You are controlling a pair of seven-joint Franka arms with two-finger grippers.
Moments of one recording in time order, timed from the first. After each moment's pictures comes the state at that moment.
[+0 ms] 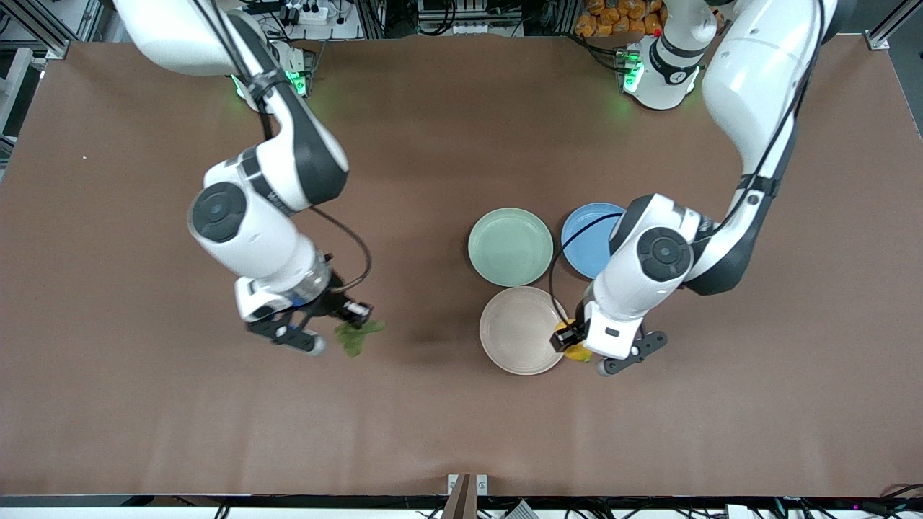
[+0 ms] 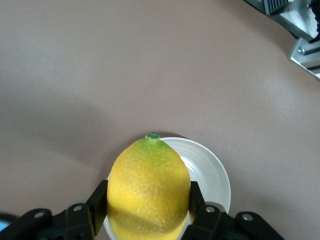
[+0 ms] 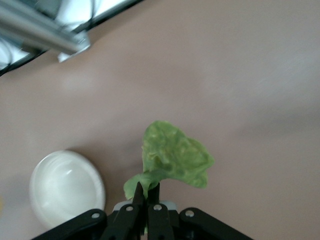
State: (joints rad) left arm -0.14 0.75 -0.39 -1.39 0.23 2.30 -1.01; right arm 0.41 0.56 0.07 -1.34 0.14 2.13 0.75
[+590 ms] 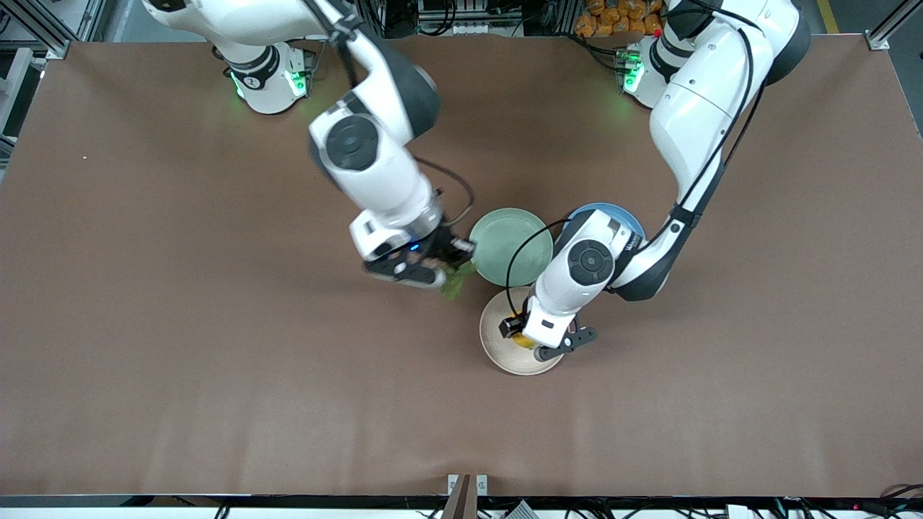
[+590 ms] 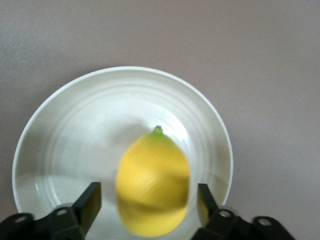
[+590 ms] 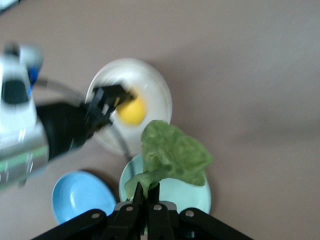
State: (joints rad) left arm -0.24 0.88 -0.38 -1.39 0.23 2.41 -1.02; right arm 0.66 0.59 0.09 -1.32 0.16 2.17 0.94
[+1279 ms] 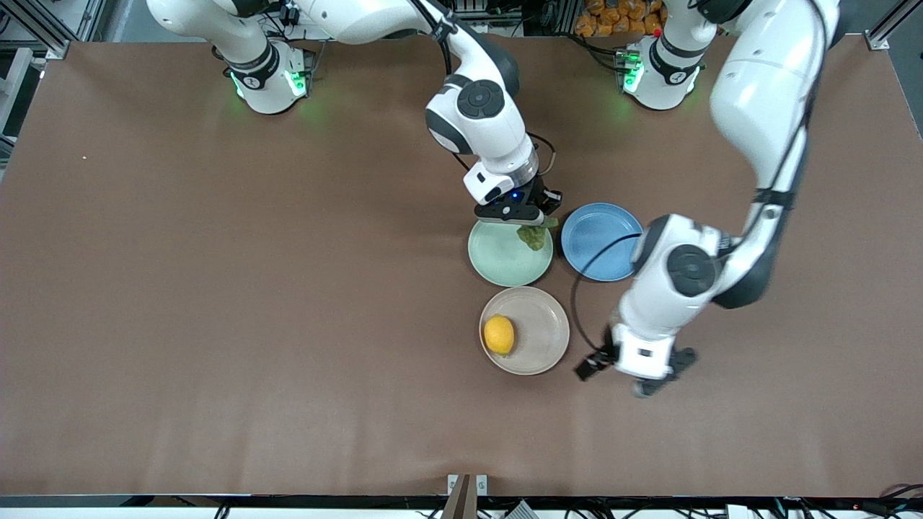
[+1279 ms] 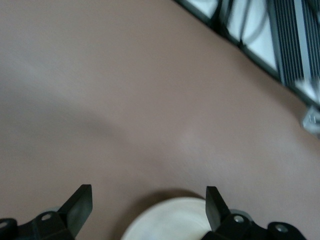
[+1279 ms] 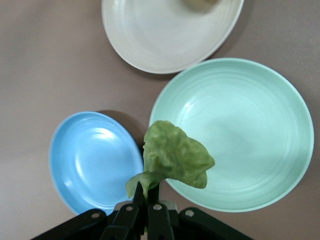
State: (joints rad) left arm -0.10 0.71 -0.27 -1.36 0.23 2.31 -1.02; right arm 0.94 0.74 0.02 -1.39 0.16 2.47 1.11
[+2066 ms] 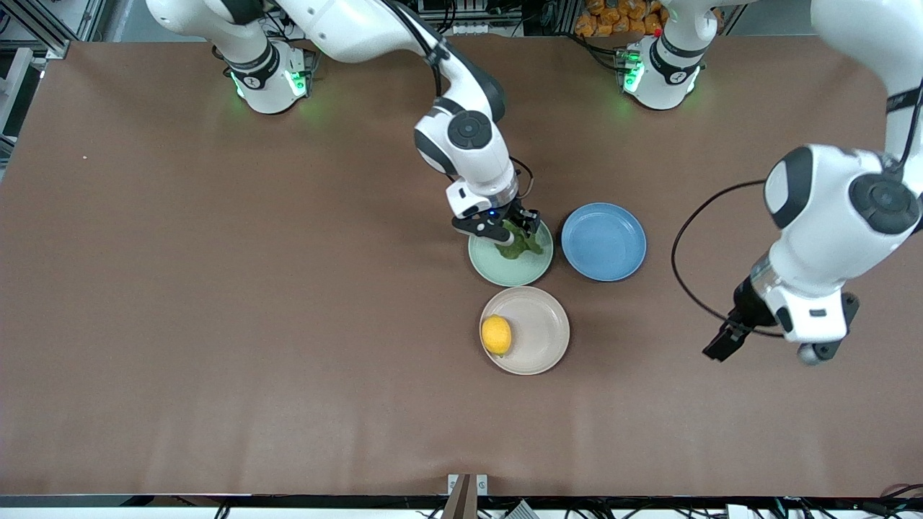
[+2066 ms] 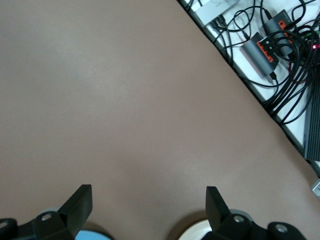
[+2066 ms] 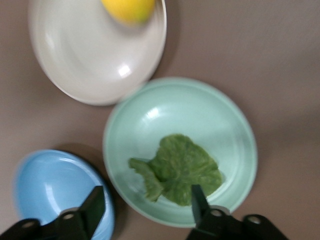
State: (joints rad) left arm 0.09 0.33 -0.27 -1.67 0.12 2.22 -1.04; right arm 0.83 0.65 0.05 -1.46 0.13 2.36 1.22
